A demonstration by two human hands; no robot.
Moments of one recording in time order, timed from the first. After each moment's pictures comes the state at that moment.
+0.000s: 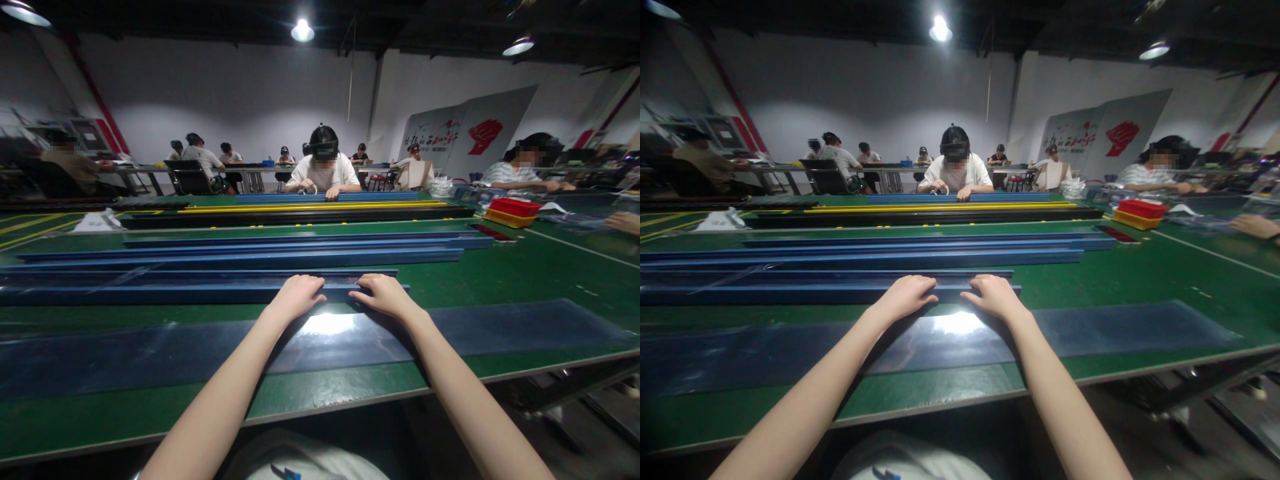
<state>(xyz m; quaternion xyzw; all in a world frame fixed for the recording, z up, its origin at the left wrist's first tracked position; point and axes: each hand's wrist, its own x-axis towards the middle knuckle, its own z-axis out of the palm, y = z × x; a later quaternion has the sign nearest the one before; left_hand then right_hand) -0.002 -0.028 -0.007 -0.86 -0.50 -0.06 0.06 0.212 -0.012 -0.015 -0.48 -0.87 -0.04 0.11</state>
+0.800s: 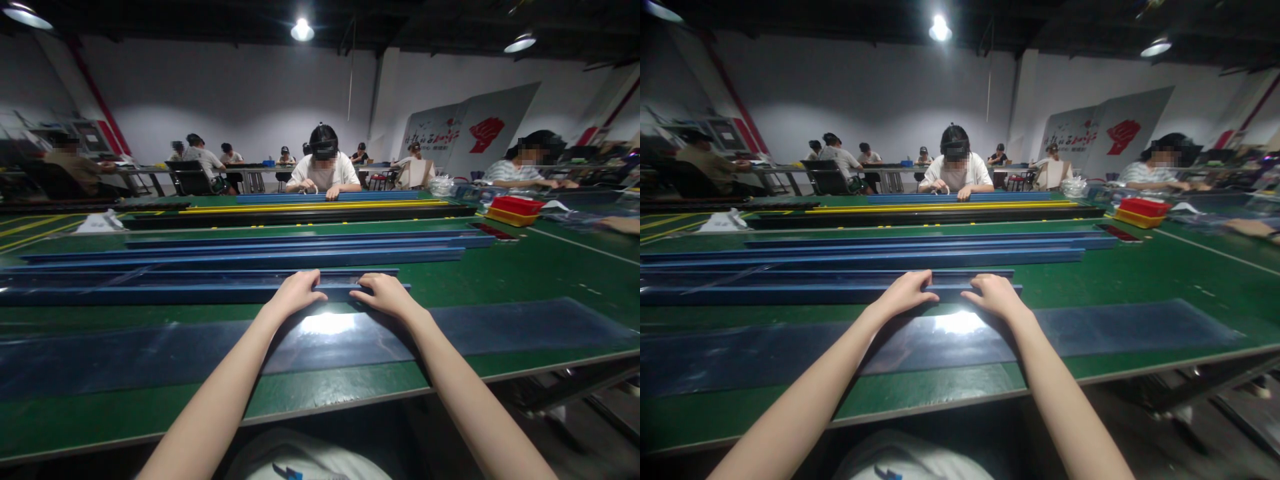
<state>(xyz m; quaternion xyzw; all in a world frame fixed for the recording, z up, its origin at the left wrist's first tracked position) -0.012 -0.015 -0.016 -0.83 -0.53 -0.16 -0.04 0.211 -0.012 -0.016 -0.48 -0.87 -0.05 0.11</state>
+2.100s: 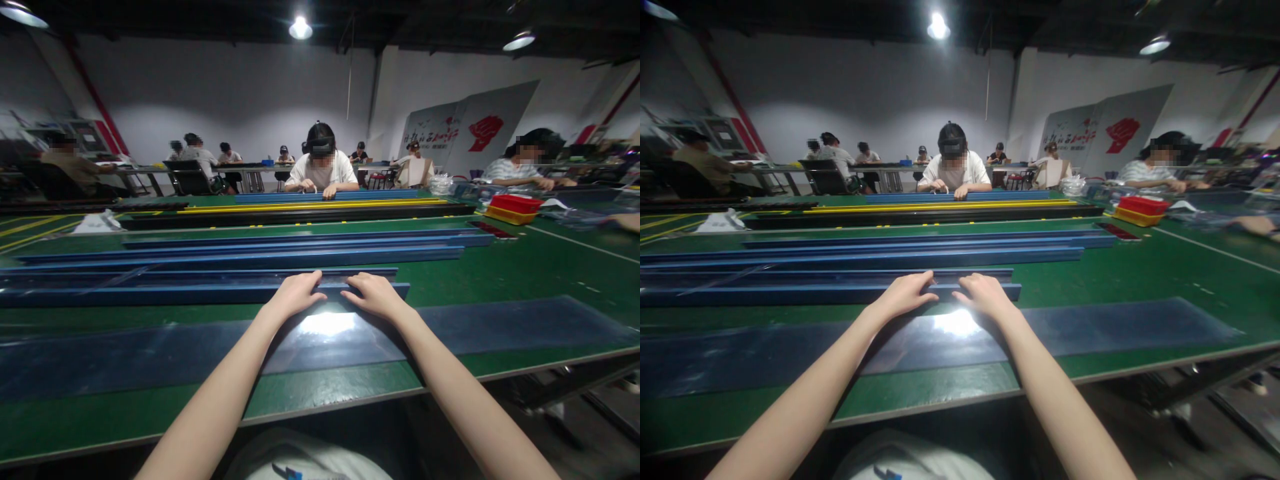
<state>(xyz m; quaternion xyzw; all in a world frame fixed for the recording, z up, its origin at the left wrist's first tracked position) -0.010 -0.020 -0.015 -0.85 -0.51 -0.12 -0.01 0.196 -0.015 -0.020 -0.46 -0.88 -0.07 0.11</state>
